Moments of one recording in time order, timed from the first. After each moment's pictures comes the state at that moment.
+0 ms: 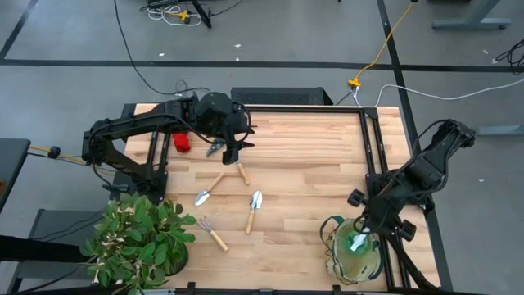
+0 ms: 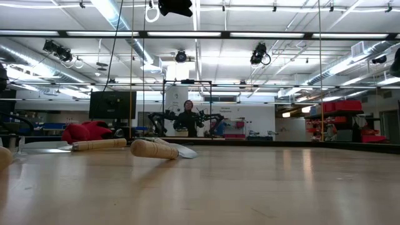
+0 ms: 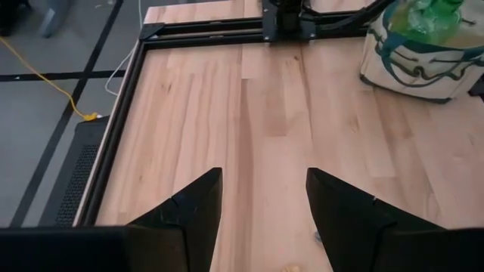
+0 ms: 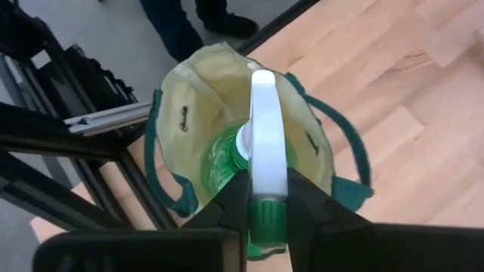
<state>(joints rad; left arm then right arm) 0.19 1.44 1.57 -0.77 0.05 0.18 0.71 1.11 1.28 -1.21 -0.22 -0.15</state>
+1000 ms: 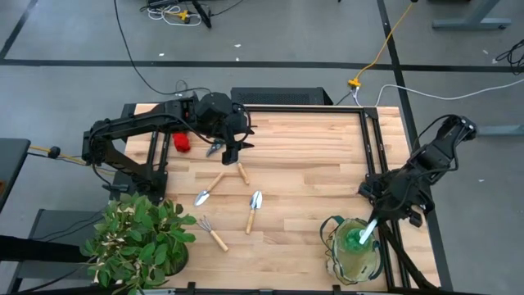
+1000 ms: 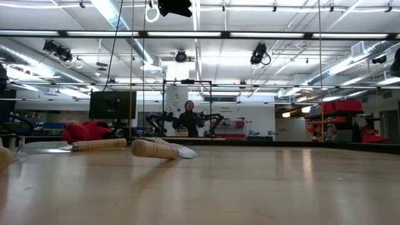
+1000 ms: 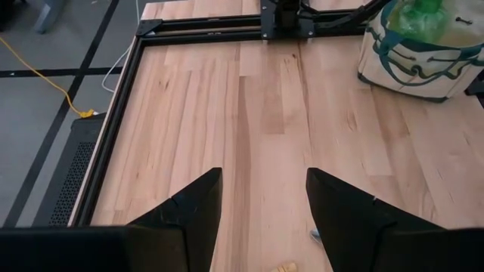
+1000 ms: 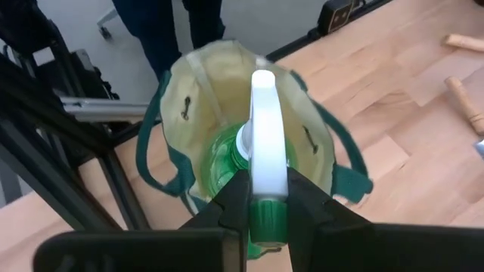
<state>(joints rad) 0.19 1.44 1.57 -0.78 0.06 0.17 0.71 0.74 0.94 -1.02 -0.23 -0.23</state>
